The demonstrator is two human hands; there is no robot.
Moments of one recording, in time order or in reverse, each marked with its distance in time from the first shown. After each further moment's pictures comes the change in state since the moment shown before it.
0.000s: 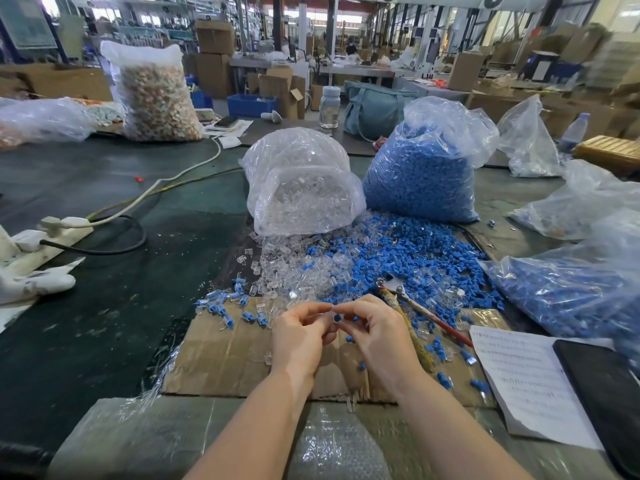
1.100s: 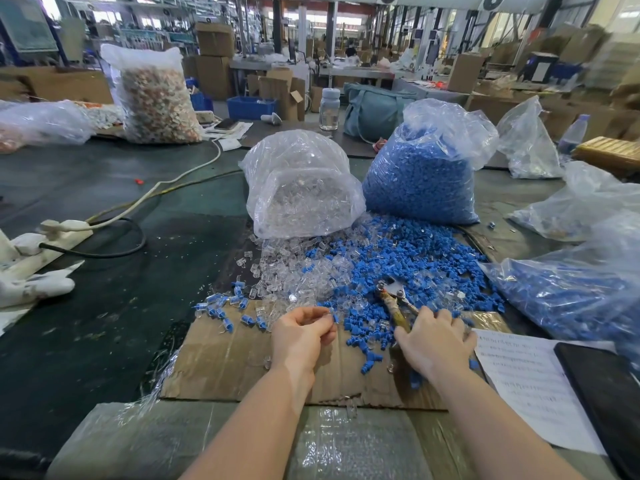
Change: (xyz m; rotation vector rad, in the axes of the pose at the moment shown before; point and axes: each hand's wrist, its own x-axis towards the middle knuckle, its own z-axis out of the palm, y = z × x) left_hand 0.011 -0.003 -0.001 -0.096 0.045 -0.138; right_hand 0.010 0.047 -0.036 -0.773 -0.149 0.679
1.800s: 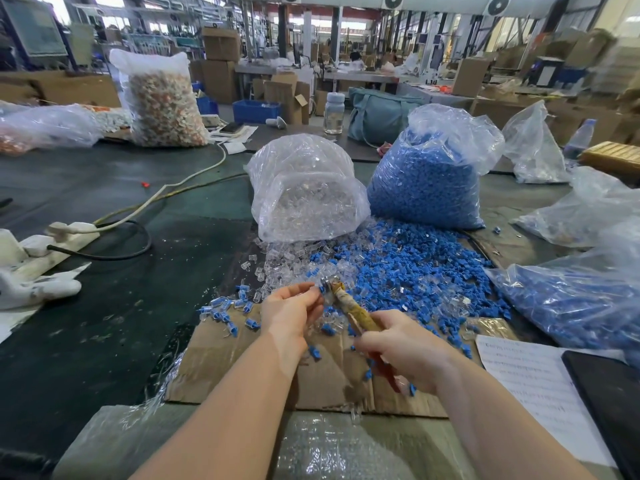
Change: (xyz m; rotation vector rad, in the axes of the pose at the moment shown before) left_hand 0.016 0.039 0.001 -0.174 0.056 -0.041; right_hand -0.036 -0.035 -0.039 0.877 -0.602 -0.296
